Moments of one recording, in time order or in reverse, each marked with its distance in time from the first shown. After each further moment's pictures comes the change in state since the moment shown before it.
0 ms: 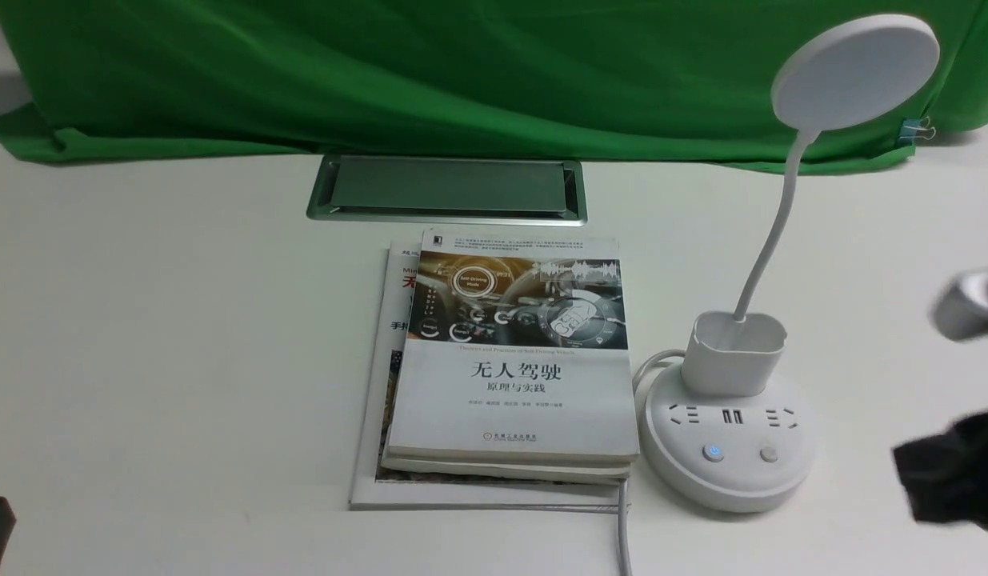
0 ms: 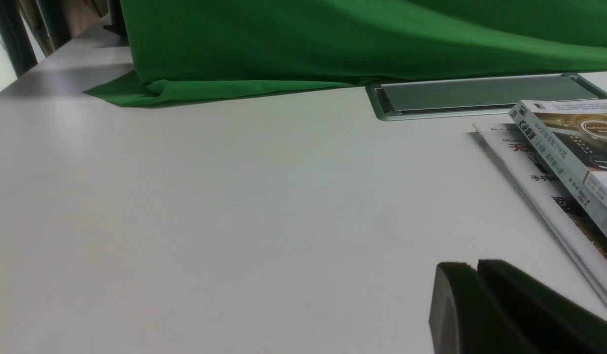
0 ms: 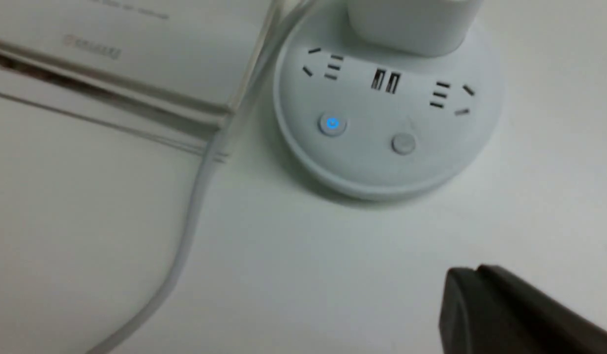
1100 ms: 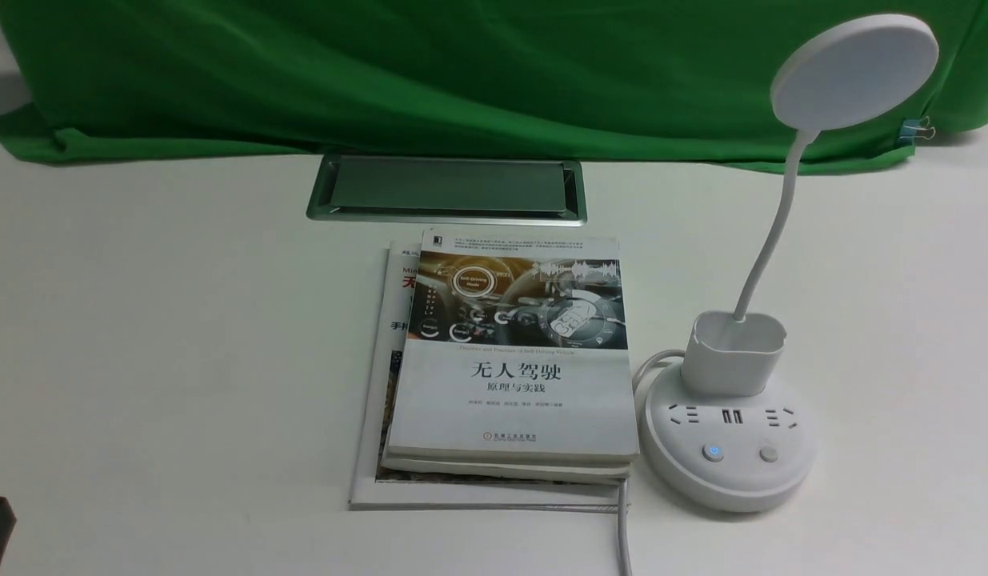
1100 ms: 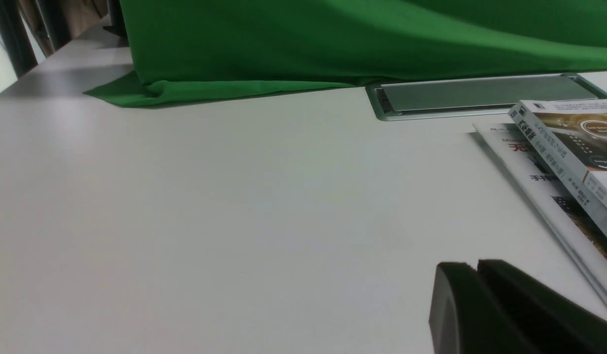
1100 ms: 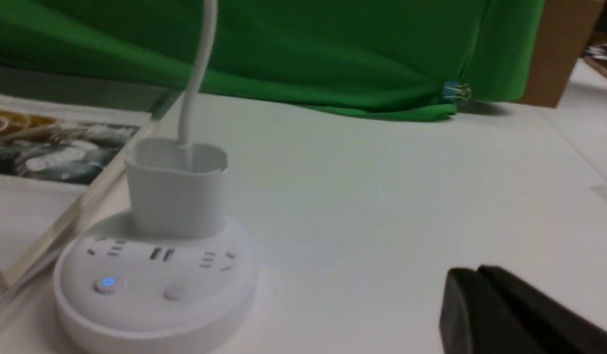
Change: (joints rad) right arm -0.326 -0.865 0.670 -0.068 -0.576 -0.139; left arm 0.000 0.000 0.000 0.000 0.000 0.000
